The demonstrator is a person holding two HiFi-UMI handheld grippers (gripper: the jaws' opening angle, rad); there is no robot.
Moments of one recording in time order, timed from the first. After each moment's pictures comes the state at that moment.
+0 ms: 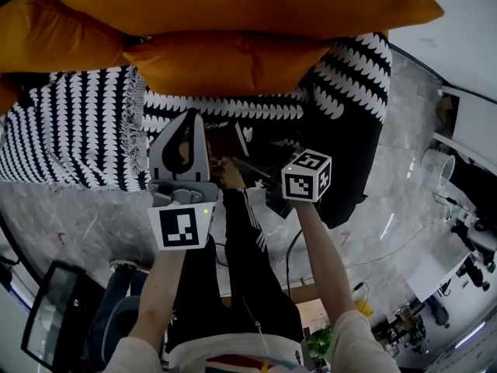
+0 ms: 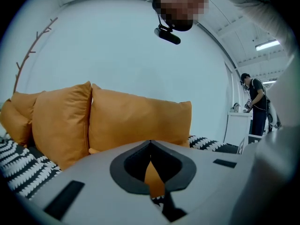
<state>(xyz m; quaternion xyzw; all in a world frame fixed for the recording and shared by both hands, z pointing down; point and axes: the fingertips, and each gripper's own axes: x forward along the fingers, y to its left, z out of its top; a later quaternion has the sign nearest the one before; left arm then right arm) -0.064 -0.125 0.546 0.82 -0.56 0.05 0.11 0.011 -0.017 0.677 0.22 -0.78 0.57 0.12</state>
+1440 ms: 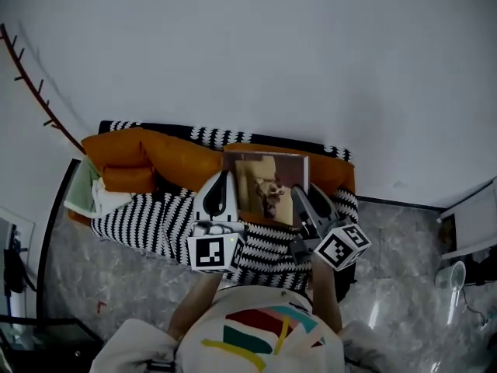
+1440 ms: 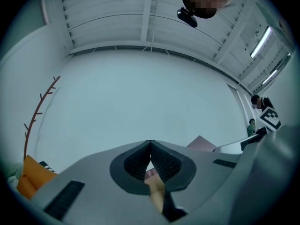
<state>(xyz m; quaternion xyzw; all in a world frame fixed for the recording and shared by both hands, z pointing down) -0.134 -0.074 0.077 0.77 -0.63 -0.09 -0.07 0.026 -0.083 0.116 0.37 -0.87 0.24 -0.20</state>
